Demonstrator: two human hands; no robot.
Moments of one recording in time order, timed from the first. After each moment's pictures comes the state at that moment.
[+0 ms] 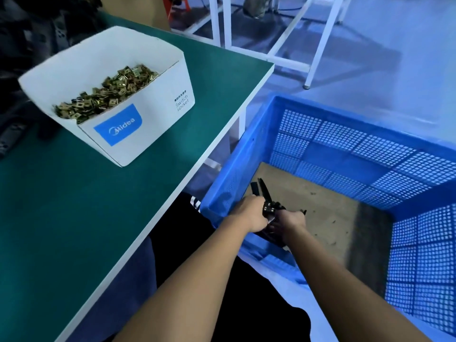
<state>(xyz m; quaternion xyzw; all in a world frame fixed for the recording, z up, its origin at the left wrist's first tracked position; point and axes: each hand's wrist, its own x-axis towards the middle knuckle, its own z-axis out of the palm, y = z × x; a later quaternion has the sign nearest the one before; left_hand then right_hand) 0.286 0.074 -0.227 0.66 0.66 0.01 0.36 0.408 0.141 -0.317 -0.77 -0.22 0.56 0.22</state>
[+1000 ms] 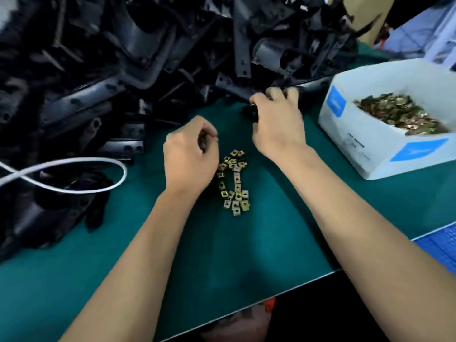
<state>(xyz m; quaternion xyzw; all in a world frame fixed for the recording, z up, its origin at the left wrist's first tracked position) -0.038 -0.181 -0.066 0.27 0.83 0.45 -0.16 -0.006 -0.002 -0.049 -0.20 -0.96 0.08 0.16</state>
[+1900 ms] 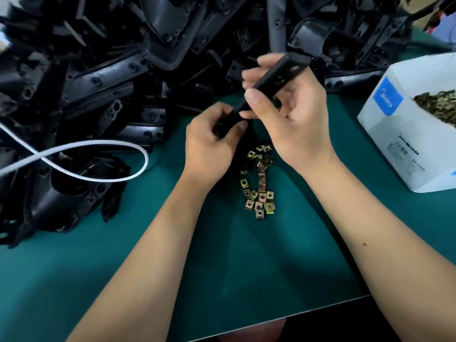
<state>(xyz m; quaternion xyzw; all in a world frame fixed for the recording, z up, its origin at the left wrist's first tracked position) -0.057 -0.183 -0.074 0.24 0.77 0.59 -0.05 0.000 -0.041 -0.044 0.08 -0.70 0.63 0.33</state>
